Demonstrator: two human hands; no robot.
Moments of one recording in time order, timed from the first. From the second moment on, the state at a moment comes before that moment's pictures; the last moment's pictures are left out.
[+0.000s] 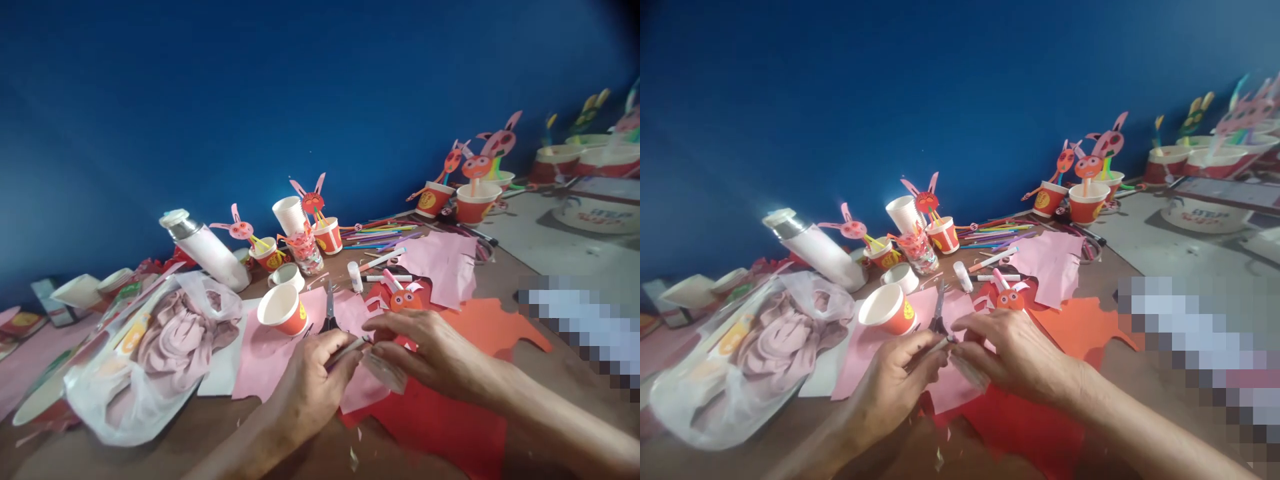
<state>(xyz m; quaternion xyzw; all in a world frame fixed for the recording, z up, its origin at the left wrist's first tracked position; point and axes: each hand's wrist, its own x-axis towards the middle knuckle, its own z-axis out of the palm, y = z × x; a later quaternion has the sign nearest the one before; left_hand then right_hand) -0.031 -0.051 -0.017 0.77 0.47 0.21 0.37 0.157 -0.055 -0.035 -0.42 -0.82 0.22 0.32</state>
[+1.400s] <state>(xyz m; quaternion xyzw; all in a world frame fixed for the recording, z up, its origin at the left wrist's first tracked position) -0.019 -0.039 -0.032 0.42 0.46 0.39 0.67 0.142 -0.058 -0.050 -0.45 -0.80 -0.04 0.40</state>
